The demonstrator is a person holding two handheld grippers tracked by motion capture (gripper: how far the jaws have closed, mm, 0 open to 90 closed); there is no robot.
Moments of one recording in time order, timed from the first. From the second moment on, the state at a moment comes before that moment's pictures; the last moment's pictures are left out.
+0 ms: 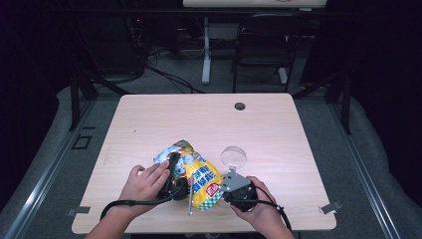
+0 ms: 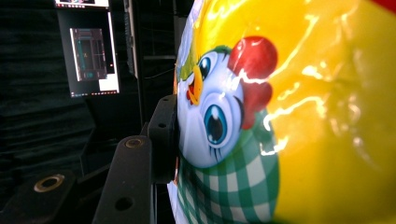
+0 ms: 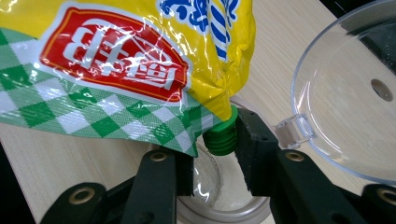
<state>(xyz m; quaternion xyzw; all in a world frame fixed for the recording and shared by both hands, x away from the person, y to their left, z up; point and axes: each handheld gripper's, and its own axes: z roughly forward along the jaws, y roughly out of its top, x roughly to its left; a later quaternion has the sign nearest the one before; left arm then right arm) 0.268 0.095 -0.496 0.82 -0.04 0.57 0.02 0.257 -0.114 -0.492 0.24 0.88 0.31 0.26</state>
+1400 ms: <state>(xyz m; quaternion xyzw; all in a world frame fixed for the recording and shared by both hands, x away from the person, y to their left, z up) 0.266 0.089 -0.490 0.81 -0.06 0.59 -0.01 0.258 -0.116 -0.493 0.24 0.88 0.32 0.26</state>
